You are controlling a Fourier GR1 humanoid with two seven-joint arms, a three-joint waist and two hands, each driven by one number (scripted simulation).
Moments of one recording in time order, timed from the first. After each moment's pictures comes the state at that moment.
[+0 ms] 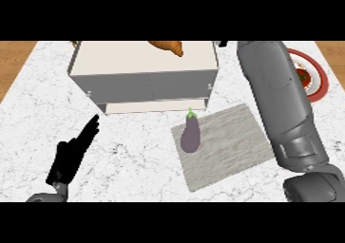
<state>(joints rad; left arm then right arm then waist) -0.02 0.20 -0.06 -1.34 -0.05 -0.06 0.03 -1.18 -0.06 -0.29 -0.79 0.52 -0.93 0.45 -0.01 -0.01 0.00</state>
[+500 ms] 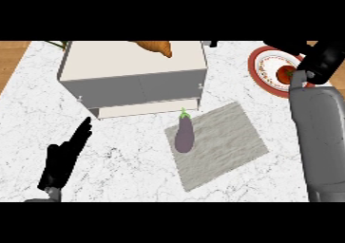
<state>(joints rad) 0.02 0.21 -0.03 -1.38 -0.04 -0.05 0.05 -0.76 -0.15 -0.20 -1.30 0.53 -0.73 0.60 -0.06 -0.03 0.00</state>
